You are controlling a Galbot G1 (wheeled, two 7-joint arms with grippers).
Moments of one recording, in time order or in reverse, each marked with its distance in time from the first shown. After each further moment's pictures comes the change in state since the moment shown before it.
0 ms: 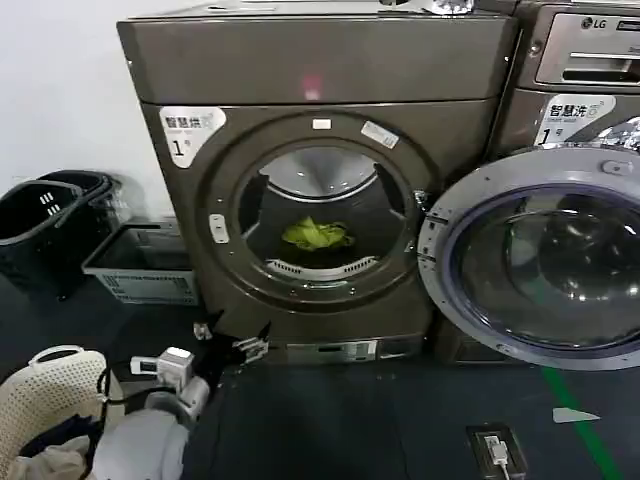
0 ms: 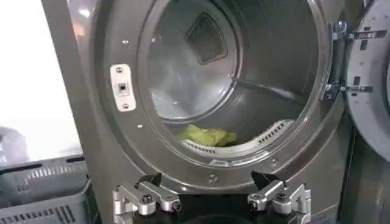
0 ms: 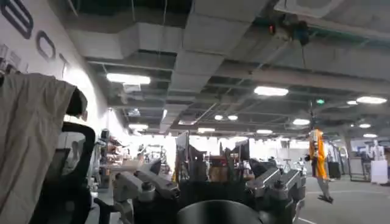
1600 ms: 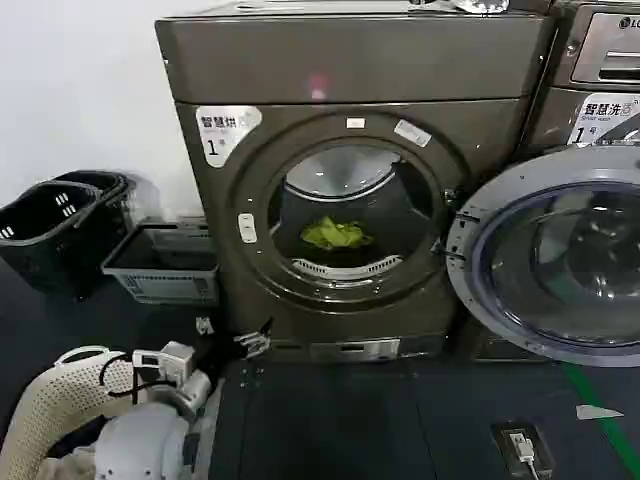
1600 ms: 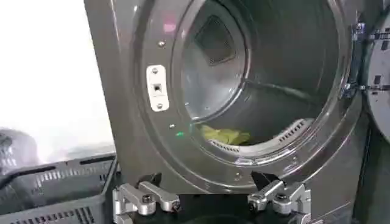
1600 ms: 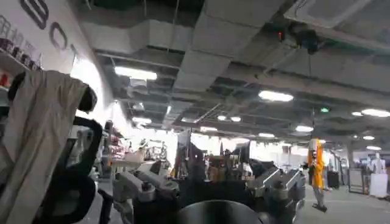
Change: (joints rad) left arm -0.031 0.015 0.001 0.018 -0.006 0.000 0.026; right arm -0.015 -0.001 0.043 0.057 -0.056 -0.062 -0.035
